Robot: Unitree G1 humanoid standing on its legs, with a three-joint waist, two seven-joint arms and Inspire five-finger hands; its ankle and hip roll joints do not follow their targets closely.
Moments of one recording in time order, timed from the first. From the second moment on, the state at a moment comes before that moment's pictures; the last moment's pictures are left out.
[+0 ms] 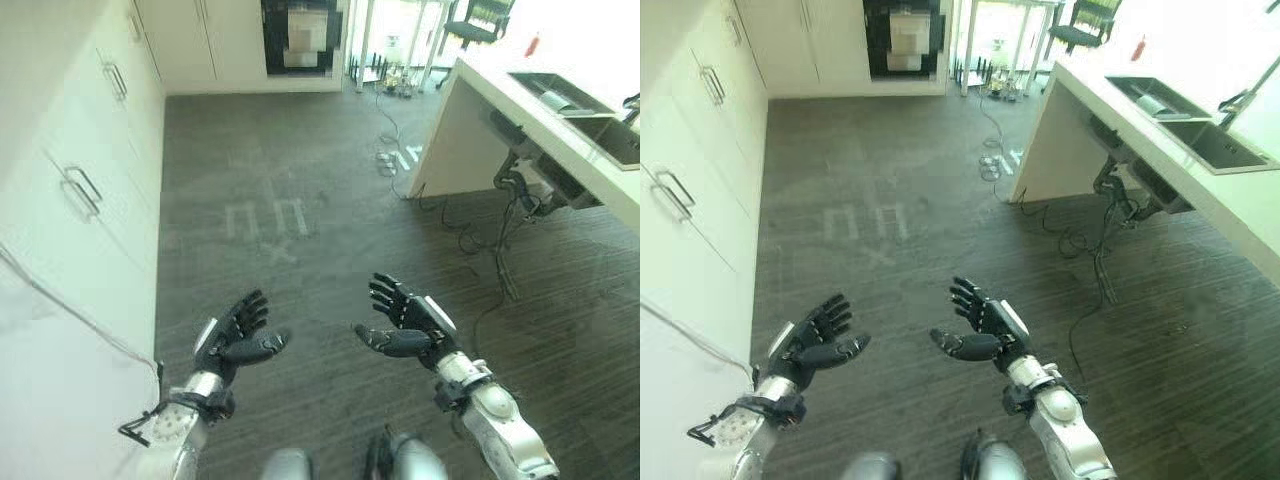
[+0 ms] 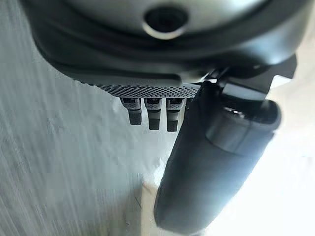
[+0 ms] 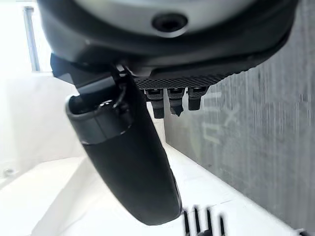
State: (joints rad) left arm 0.15 0.41 0.02 0.23 -0.48 -0.09 -0.12; right arm 0.12 -0.35 0.17 0.04 0.46 -0.04 0.17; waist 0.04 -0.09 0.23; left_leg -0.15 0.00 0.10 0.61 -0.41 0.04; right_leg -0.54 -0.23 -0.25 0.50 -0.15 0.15
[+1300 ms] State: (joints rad) left arm 0.12 0.43 -0.05 0.02 -0.48 -0.20 -0.10; right arm 0.13 -0.32 0.09 -0.13 0.51 -0.06 0.08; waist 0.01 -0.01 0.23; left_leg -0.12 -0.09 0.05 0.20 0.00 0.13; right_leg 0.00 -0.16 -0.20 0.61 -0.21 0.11
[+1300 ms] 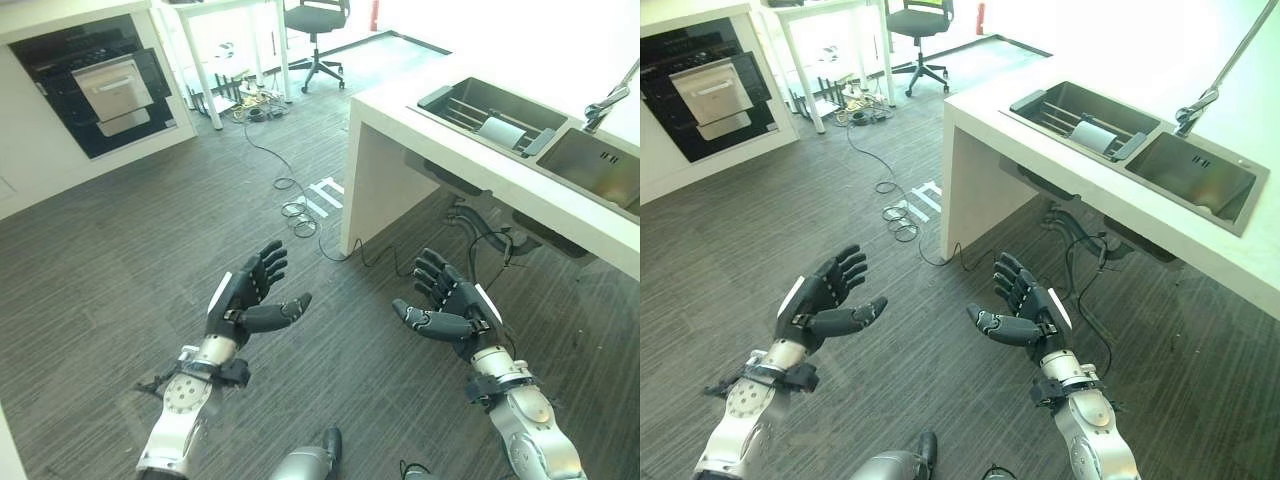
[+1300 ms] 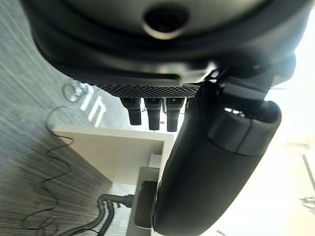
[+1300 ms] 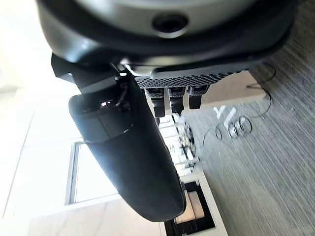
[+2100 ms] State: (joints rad) left arm 0.19 0.35 -0.03 -0.10 -0.49 -0.34 0.07; right arm 0.09 -0.48 0.11 -0.11 0.51 -0.07 0.19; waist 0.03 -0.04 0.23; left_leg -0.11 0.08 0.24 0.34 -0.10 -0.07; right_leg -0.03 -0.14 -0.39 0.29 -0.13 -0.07
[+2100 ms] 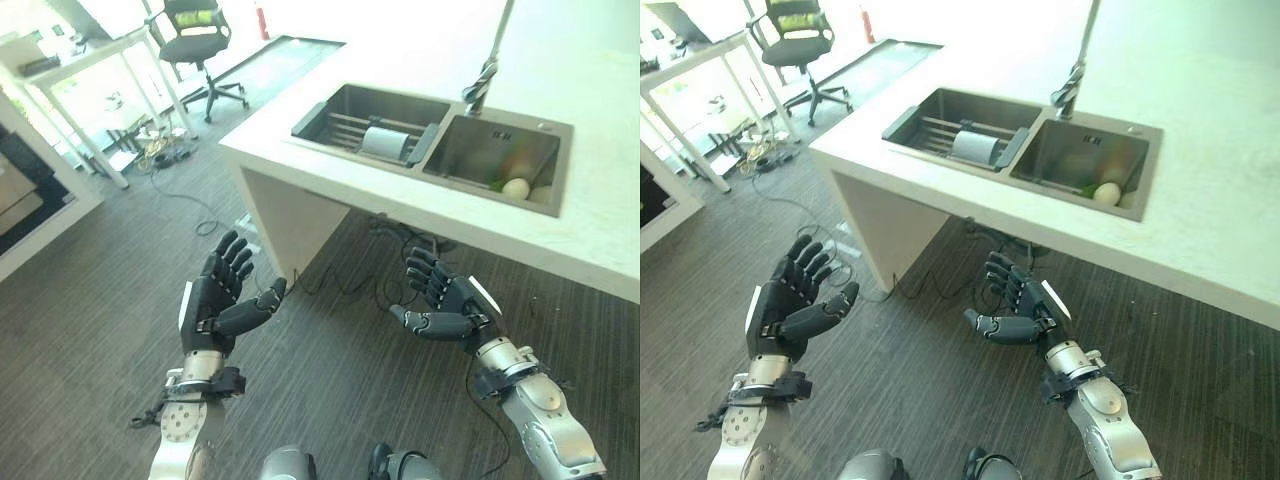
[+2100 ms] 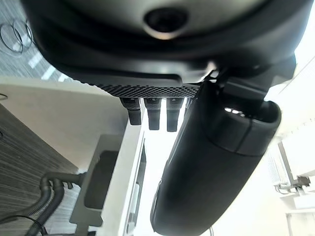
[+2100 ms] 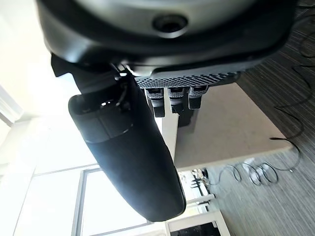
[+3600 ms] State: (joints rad) left arm 0.08 0.37 0.00 -0.28 -0.62 -0.35 -0.06; right arm 0.12 -0.43 0.04 -0.26 0.51 -0.15 0.15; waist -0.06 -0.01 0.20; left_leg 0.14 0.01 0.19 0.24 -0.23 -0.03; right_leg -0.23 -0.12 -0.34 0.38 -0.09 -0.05
